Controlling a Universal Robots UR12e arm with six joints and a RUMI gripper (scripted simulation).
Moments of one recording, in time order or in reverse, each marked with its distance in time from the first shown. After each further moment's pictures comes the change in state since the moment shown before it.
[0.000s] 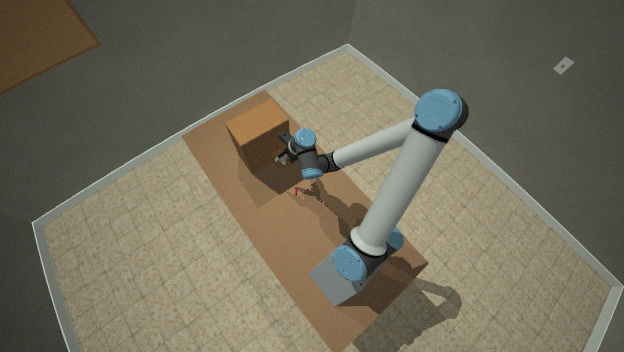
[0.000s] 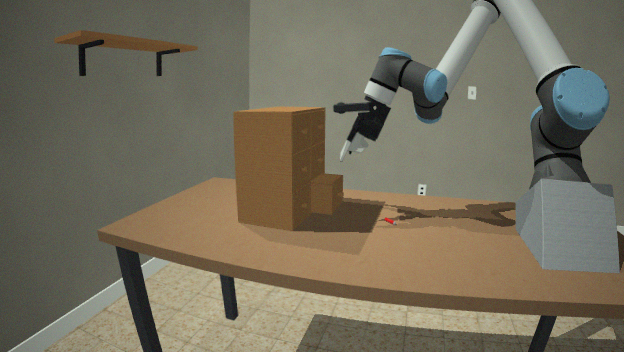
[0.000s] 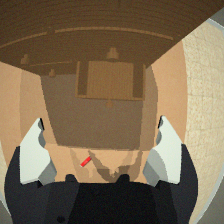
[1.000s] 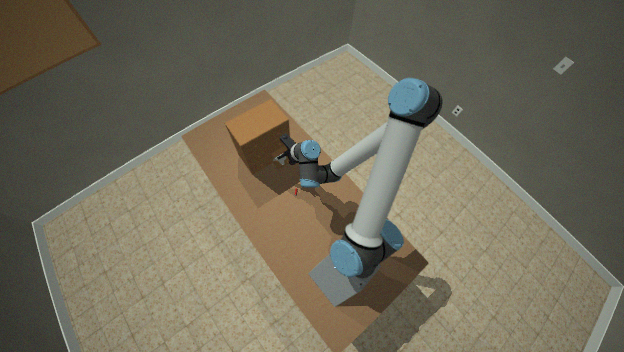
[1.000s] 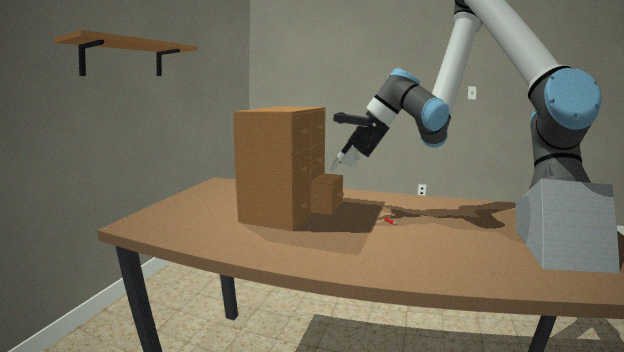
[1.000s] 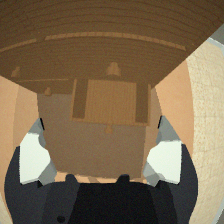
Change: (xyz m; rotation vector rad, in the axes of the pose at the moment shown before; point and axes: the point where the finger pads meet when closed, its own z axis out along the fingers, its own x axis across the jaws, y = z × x) arm 0.003 -0.017 0.041 0.197 -0.021 -0.027
